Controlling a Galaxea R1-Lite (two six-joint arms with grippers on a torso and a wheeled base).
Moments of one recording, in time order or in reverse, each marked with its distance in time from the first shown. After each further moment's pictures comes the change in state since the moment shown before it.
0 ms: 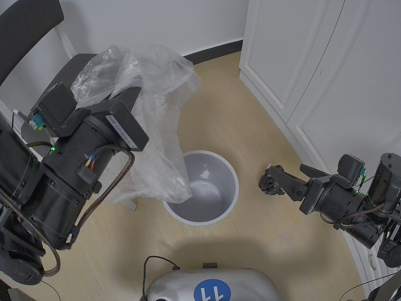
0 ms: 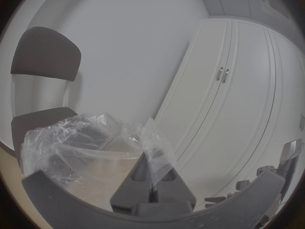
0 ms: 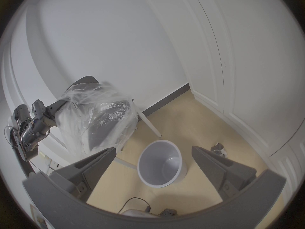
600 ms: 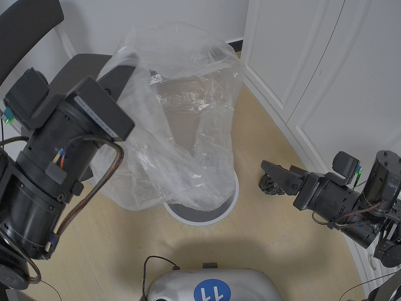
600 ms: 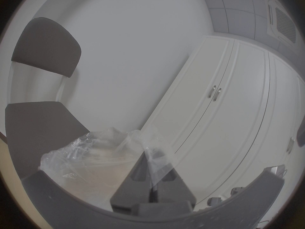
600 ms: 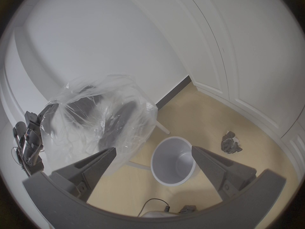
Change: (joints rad) left arm -0.086 -0.070 -0.016 -0.001 -0.005 -0.071; right arm 0.033 0.029 -0.038 -0.003 0.011 0.146
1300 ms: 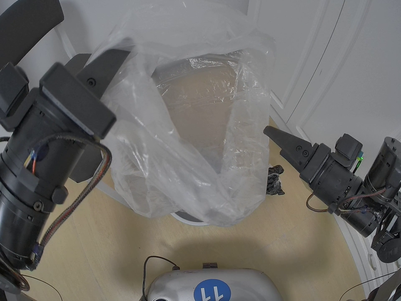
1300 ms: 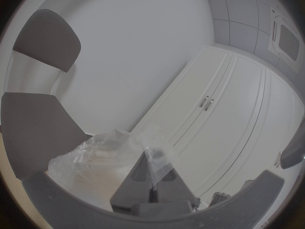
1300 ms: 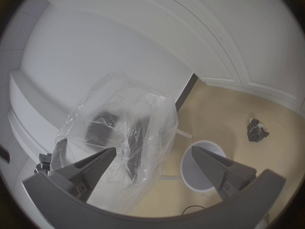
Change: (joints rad) left arm -0.072 -0.044 -0.001 -0.011 -0.005 -0.048; right arm -0.023 0.030 -0.049 -0.144 0.100 0.250
